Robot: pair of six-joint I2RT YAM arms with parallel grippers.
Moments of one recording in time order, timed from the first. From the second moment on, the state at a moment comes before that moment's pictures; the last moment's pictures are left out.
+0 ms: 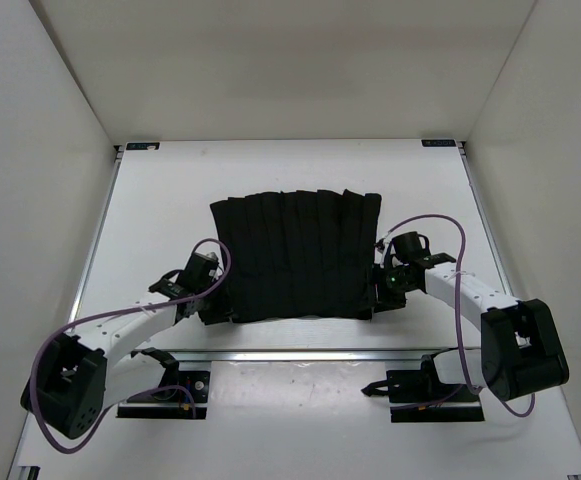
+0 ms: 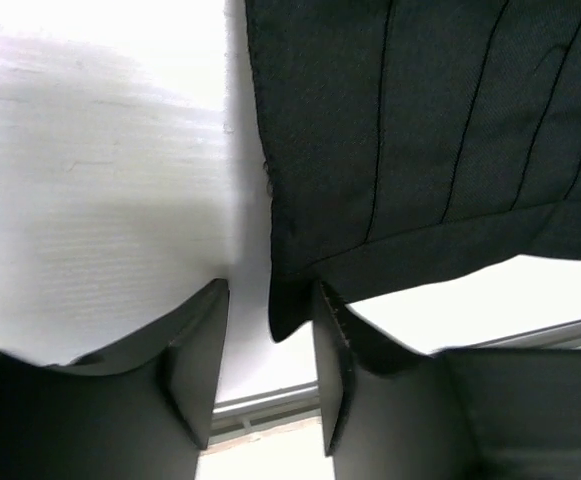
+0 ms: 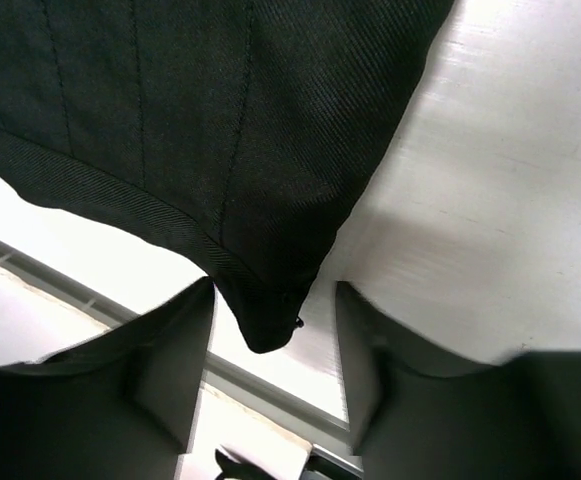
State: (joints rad) left arm -0.48 1.09 0.45 -0.44 0.12 -0.76; right arm 0.25 1.29 0.60 -0.54 -0.41 0.26
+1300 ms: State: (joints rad) left arm -0.32 1.70 1.34 -0.59 0.08 -0.38; right arm 0.13 1.53 1.24 -0.49 -0.37 0.18
